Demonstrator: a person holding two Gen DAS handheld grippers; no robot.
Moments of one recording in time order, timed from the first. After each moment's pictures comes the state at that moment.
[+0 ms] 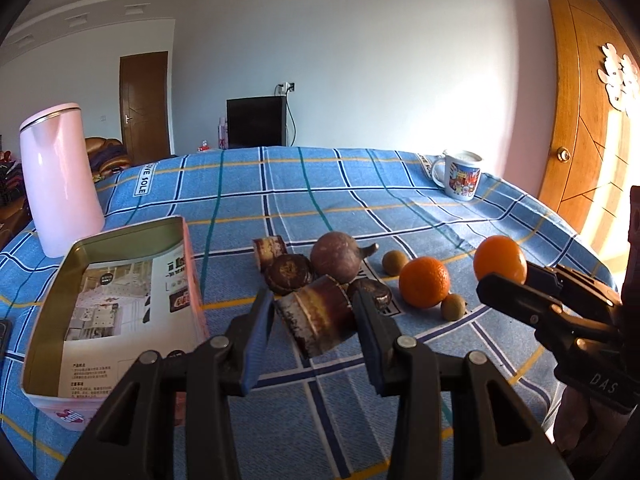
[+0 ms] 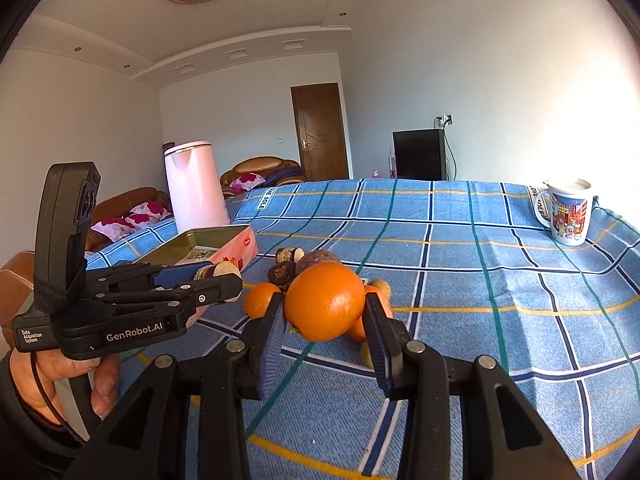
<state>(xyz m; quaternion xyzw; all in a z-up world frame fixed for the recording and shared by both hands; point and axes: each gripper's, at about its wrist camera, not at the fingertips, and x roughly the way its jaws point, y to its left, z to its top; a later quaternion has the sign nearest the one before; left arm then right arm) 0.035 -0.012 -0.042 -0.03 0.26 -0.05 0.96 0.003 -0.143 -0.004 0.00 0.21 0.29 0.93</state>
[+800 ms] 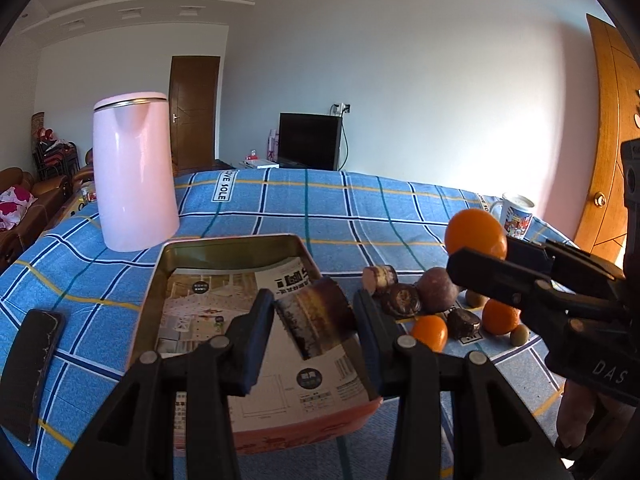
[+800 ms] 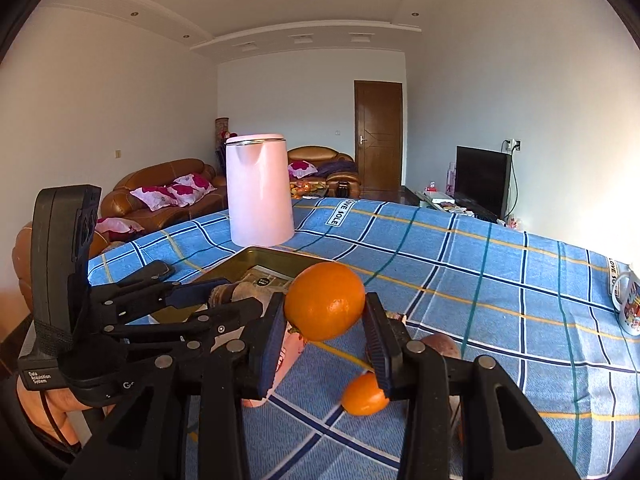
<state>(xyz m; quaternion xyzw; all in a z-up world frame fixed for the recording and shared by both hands) 0.025 0.077 -0.033 -0.07 0.23 0.02 0.97 0.027 -0.026 0.033 -0.07 0.20 0.38 0.90</state>
